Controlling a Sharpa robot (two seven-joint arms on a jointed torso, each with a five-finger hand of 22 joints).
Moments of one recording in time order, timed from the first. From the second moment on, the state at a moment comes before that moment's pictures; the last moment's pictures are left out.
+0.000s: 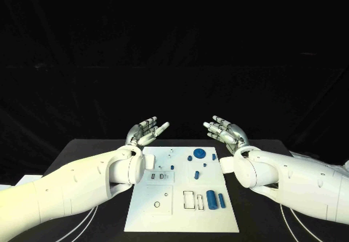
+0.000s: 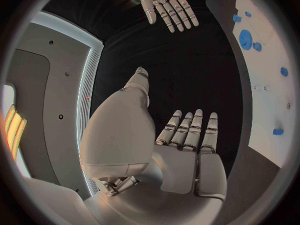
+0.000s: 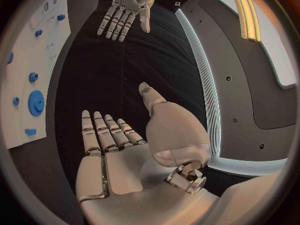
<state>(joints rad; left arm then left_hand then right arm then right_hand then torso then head) 1.11 -0.63 -0.01 1.34 0.01 -0.60 0.44 1.34 -0.24 0.05 0.28 0.07 0.44 0.16 0.04 0.04 0.38 0.17 0.03 0.04 0.44 0.16 0.04 0.05 0.07 0.34 0.28 0.04 0.04 1.12 -0.72 -0.04 1.41 -0.08 -0.54 0.43 1.11 0.07 0.14 -0.11 0.22 0.27 0.14 0.03 0.03 0.34 0.24 0.03 0.04 0.40 0.23 0.03 0.04 0.08 0.38 0.28 0.05 0.05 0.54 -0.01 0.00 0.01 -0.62</state>
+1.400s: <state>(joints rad) 1.14 -0.81 -0.01 1.58 0.01 -0.47 0.41 1.40 -0.08 0.12 0.18 0.06 1.00 0.19 0.12 0.07 1.09 0.14 0.14 0.08 1.17 0.09 0.24 0.22 0.17 1.09 0.19 0.28 0.15 1.24 -0.73 -0.03 1.30 -1.01 -0.38 0.19 1.27 0.02 0.25 -0.28 0.21 1.01 0.18 0.07 0.07 1.17 0.11 0.07 0.07 1.39 0.03 0.21 0.15 0.17 1.11 0.13 0.50 0.23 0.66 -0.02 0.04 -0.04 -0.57</state>
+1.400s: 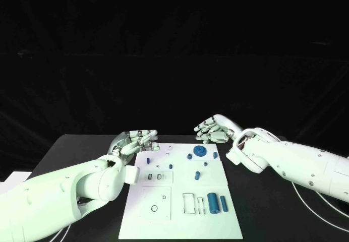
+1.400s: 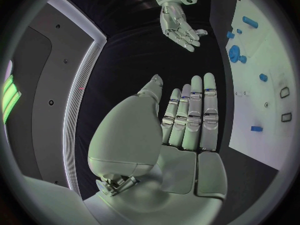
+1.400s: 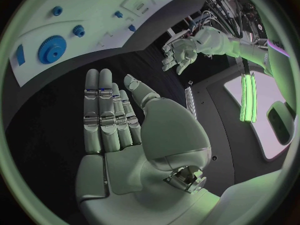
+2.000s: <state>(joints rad) 1.15 -0.88 0.01 1.73 0.02 -0.44 0.38 1.40 -0.07 0.11 0.17 0.06 0.99 0.19 0.11 0.07 1.09 0.14 0.12 0.08 1.17 0.09 0.23 0.23 0.17 1.09 0.19 0.28 0.15 1.26 -0.71 -0.02 1.30 -1.52 -0.25 0.00 1.23 -0.03 0.30 -0.25 0.21 1.05 0.15 0.07 0.07 1.21 0.08 0.07 0.07 1.47 -0.01 0.59 0.43 0.17 1.20 0.09 0.98 0.64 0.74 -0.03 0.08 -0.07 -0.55</state>
